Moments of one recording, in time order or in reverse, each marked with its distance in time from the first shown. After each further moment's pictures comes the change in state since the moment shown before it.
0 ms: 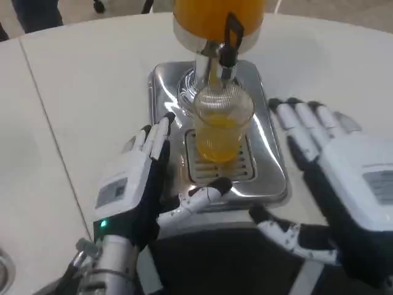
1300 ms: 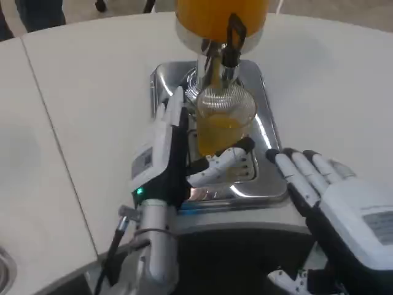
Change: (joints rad) left arm -0.318 -0.152 -0.017 0.460 -0.151 -0.098 0.237; right arm 0.175 0.040 -0.121 0.012 0.108 -0.170 0.022
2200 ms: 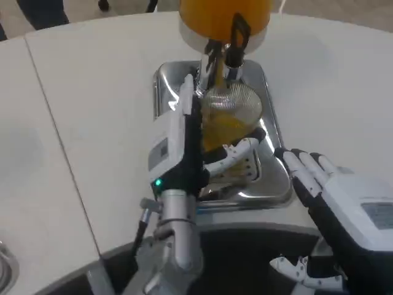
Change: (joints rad) left arm -0.146 -0.075 -0.026 0.250 -0.036 -0.088 0.193; right arm -0.099 0.054 0.002 0.054 -0.056 0.093 0.105
